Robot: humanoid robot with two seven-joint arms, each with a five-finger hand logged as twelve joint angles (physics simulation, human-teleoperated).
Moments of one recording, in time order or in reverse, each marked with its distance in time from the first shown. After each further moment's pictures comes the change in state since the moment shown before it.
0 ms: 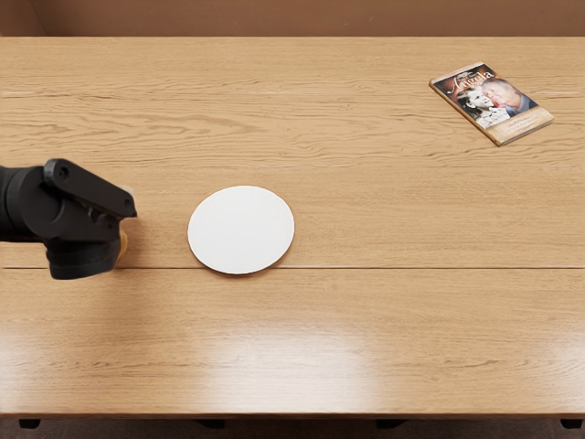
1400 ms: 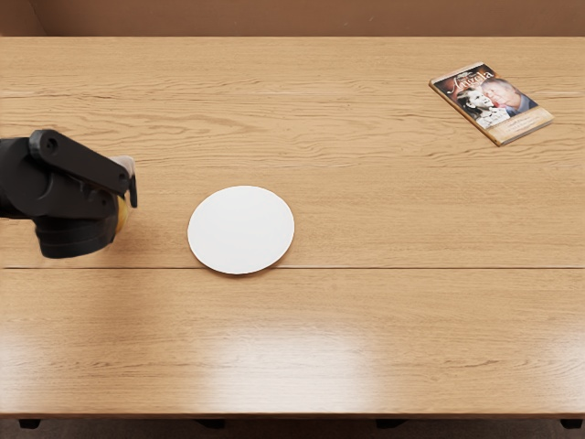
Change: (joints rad) left arm -0.138 -0.007 0.029 -0.051 -0.028 0.003 -0.035; right arm 0.000 0.000 0.000 0.000 0.000 0.000 0.000
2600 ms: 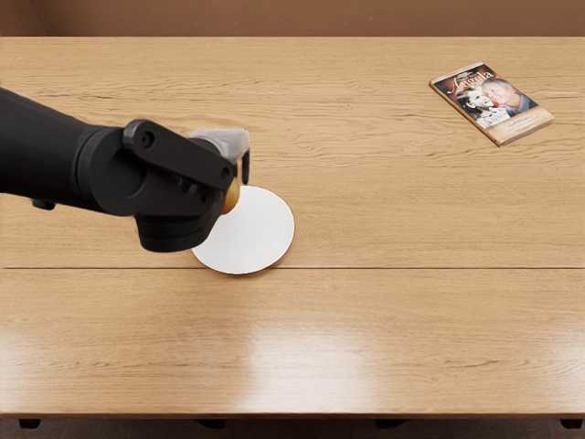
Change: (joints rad) left arm -0.083 -0.170 -0.235 0.035 0.006 0.022 0.001; right arm 0.000 0.000 0.000 0.000 0.000 0.000 0.000
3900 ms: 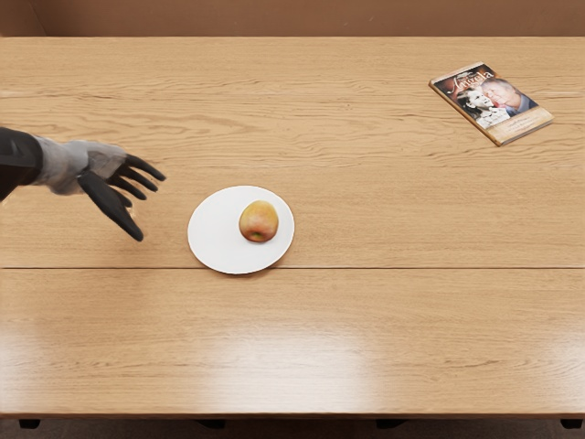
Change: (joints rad) left arm 0.432 0.908 -0.565 -0.010 0.026 -0.612 -0.007; right arm 0.000 0.000 0.000 0.000 0.000 0.000 0.000
